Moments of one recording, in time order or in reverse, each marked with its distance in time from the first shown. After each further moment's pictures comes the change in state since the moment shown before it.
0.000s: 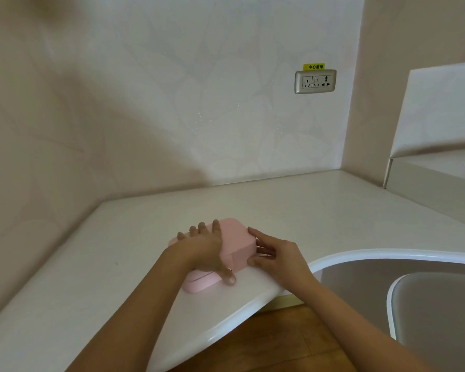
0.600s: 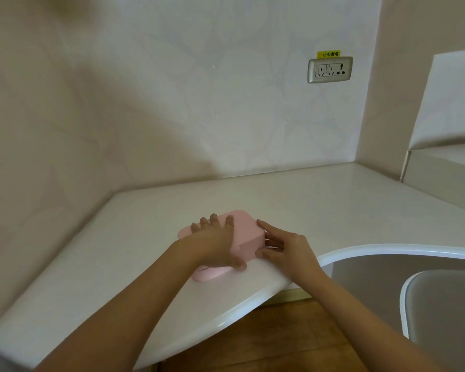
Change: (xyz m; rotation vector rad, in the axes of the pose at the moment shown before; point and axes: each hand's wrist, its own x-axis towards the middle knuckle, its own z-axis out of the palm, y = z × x) left_hand -0.002 0.002 0.008 0.034 0.069 0.037; right_hand 0.002 0.004 0.001 -0.055 0.005 -0.037
